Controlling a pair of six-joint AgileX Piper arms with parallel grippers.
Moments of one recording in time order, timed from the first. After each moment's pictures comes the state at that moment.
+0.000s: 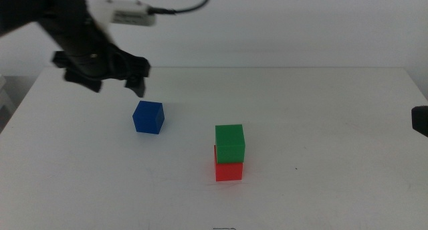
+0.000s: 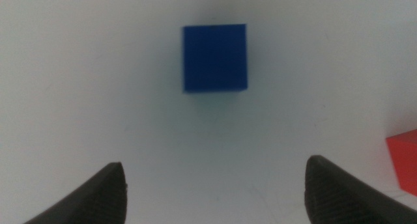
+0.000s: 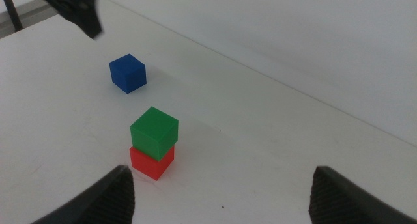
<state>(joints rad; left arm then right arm) -0.24 1.70 -1.50 -0.02 1.01 -0.03 0.53 0.66 -0.91 0.00 0.74 -0.12</state>
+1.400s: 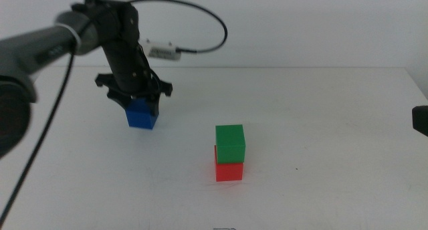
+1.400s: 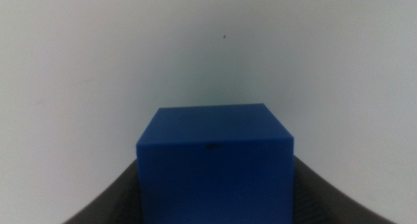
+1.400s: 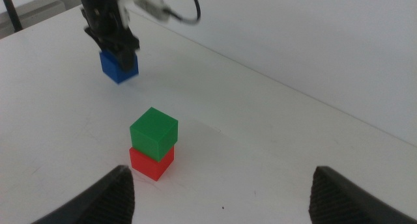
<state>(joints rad) -0.24 2.16 -1.85 -0.01 1.14 -0.01 0.53 0.66 -0.91 0.00 0.74 -0.12</state>
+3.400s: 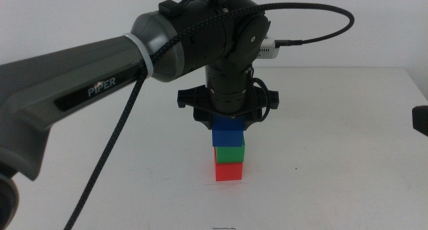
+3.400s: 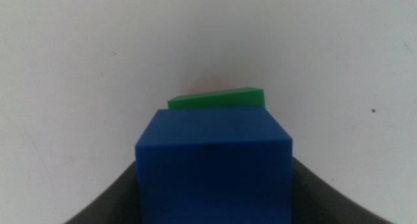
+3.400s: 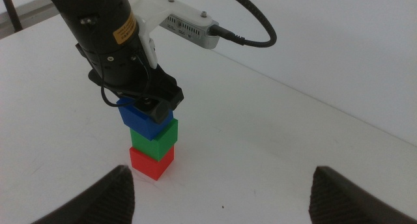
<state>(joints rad) -0.77 1.94 -1.78 0.17 1.21 -0.73 0.53 0.66 -0.91 0.00 0.74 -0.12</state>
